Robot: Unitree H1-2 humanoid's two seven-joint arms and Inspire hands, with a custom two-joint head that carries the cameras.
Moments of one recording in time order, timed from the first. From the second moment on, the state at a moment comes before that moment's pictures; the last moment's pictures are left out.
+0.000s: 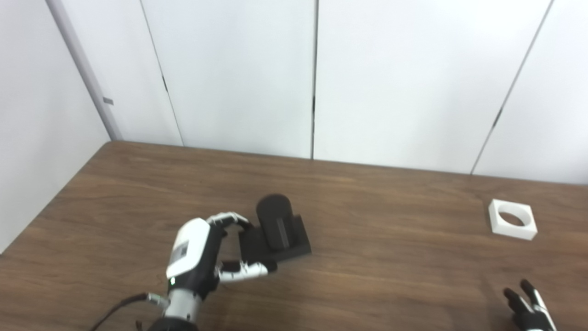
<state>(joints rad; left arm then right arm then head) 0.12 0.25 -0.23 -0.44 0.67 0.32 0.05 0.43 -0.15 -0.06 -0.48 -0.04 0.11 0.02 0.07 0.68</state>
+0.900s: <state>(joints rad) 0.29 0.20 -0.40 -0.40 0.81 0.04 -0.04 0.43 -0.14 -0.05 -0.57 -0.07 0.24 0.02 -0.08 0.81</state>
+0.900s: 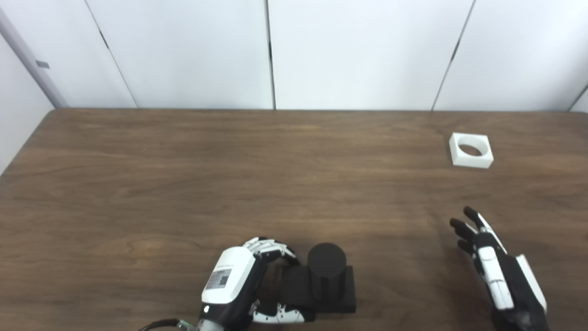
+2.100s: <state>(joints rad) 0.25 0.21 -0.40 -0.34 0.90 -0.03 -0.09 0.10 -0.43 -0.16 -0.67 -0.31 0.47 0.19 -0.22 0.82</state>
